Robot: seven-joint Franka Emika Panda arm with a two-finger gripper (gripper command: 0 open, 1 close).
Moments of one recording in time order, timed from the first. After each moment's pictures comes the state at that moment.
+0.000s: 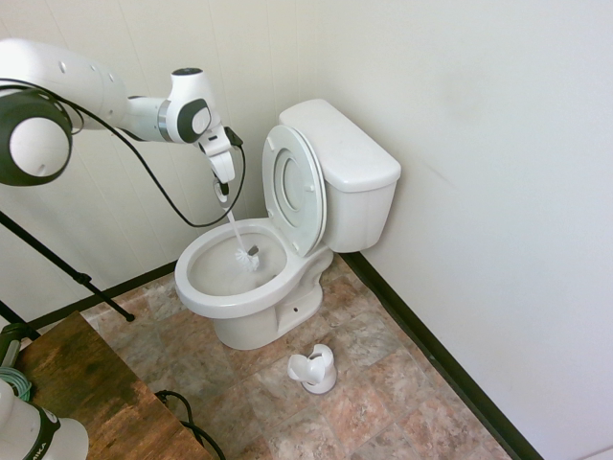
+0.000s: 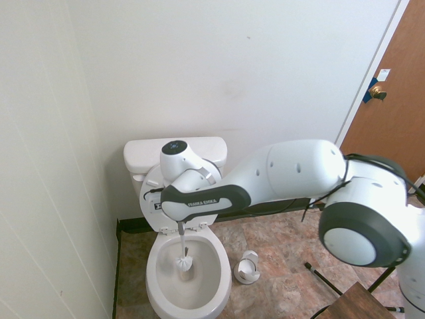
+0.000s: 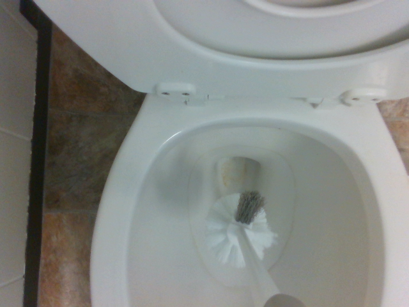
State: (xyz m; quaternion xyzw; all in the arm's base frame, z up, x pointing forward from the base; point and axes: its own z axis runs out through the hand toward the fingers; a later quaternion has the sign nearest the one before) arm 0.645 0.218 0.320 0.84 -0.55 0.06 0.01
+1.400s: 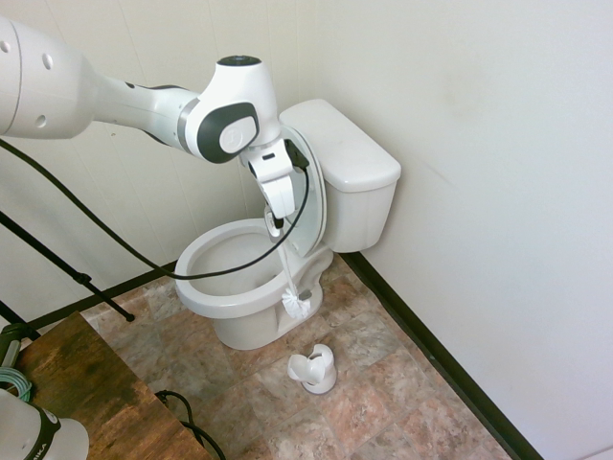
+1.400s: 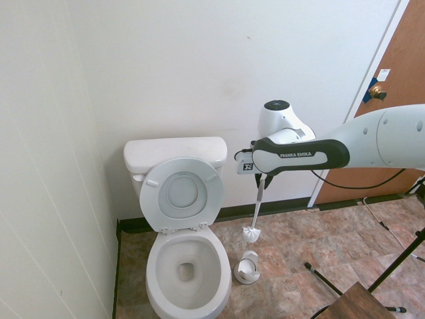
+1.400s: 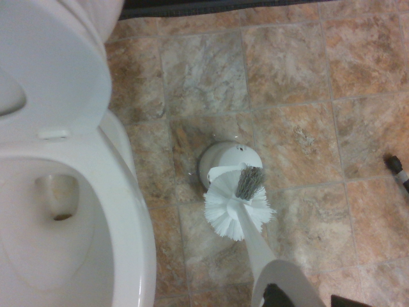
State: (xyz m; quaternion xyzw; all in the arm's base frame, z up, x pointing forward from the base) arm 0.573 -0.063 0.381 0.79 -0.60 0.06 0.04
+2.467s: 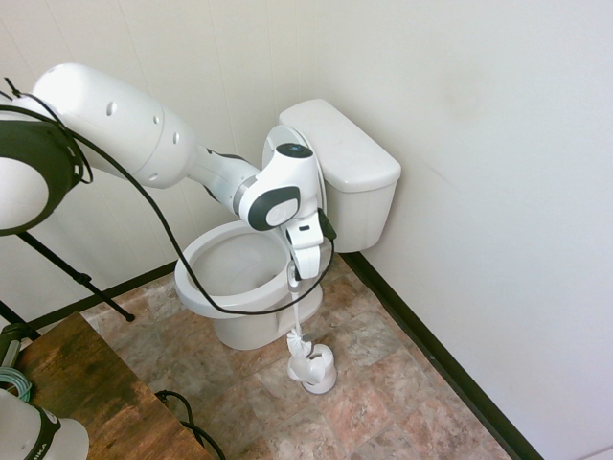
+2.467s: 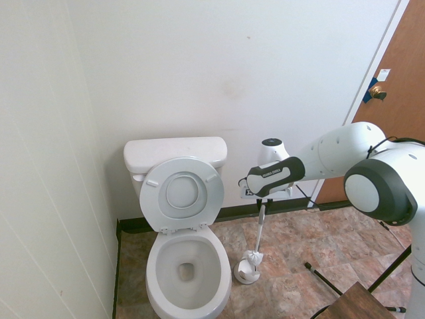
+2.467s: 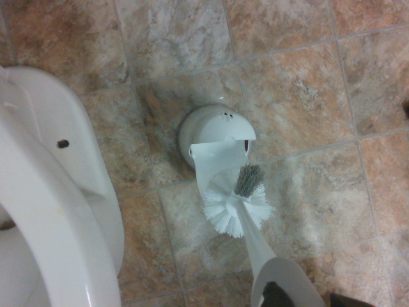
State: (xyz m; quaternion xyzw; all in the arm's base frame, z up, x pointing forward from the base) arm 0.602 -0.122 0.214 0.77 -0.64 0.00 0.05
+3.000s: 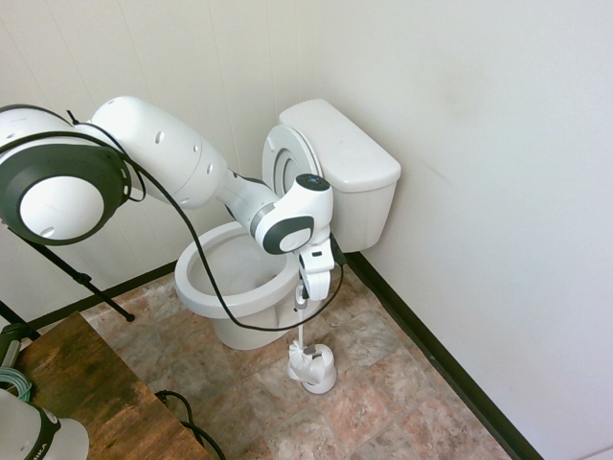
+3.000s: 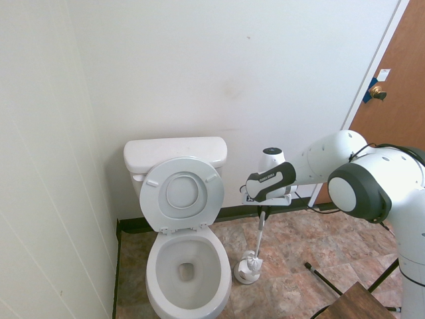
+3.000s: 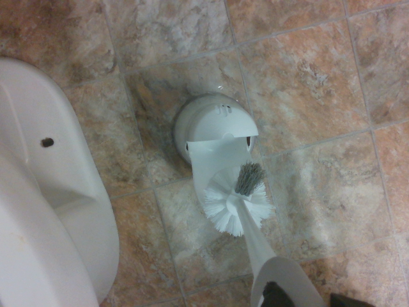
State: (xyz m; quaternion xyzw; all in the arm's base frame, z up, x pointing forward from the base) arm 0.609 -0.140 0.165 0.76 -0.65 -0.02 0.04
